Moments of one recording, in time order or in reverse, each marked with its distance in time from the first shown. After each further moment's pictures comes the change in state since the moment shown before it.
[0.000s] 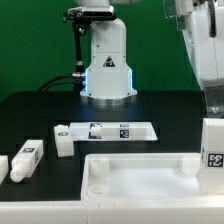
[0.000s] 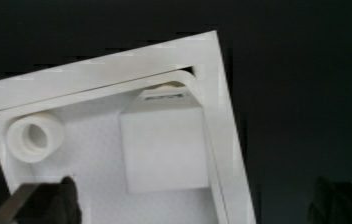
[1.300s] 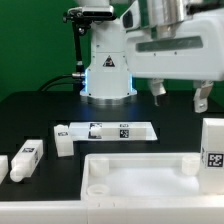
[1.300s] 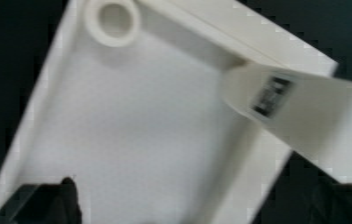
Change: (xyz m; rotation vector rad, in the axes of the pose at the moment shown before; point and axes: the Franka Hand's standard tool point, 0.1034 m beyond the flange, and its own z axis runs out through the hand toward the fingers) arm 0.044 0.061 0.009 -0.017 0.031 -0.758
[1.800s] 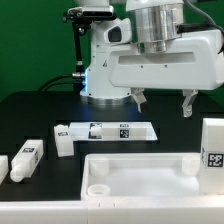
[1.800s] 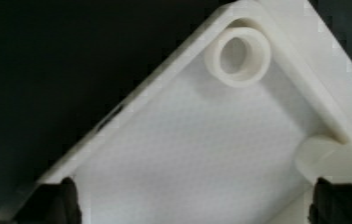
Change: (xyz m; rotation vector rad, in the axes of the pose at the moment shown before) arm -0.011 0.042 0.015 -0.027 -0.004 -0.393
